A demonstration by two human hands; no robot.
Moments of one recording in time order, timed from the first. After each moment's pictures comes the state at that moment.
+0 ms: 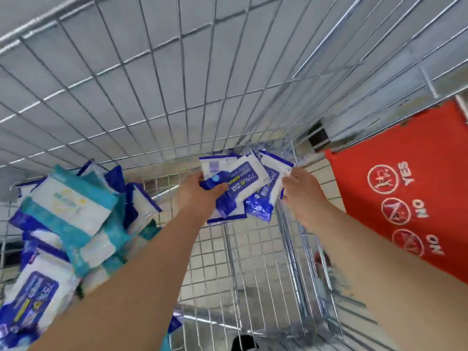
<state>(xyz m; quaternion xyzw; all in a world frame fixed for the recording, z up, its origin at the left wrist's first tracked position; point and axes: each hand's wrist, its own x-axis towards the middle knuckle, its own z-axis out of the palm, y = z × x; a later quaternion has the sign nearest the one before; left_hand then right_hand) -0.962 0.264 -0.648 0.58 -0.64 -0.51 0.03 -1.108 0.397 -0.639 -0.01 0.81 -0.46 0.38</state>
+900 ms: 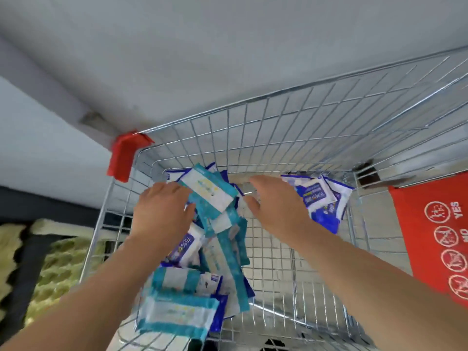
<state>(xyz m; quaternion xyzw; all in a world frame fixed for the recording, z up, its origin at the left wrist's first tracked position) -0.751 0.187 -0.483 0.43 -0.90 -0.03 -0.09 -0.940 0.290 -0.499 -0.56 0.80 -0.14 0.19</state>
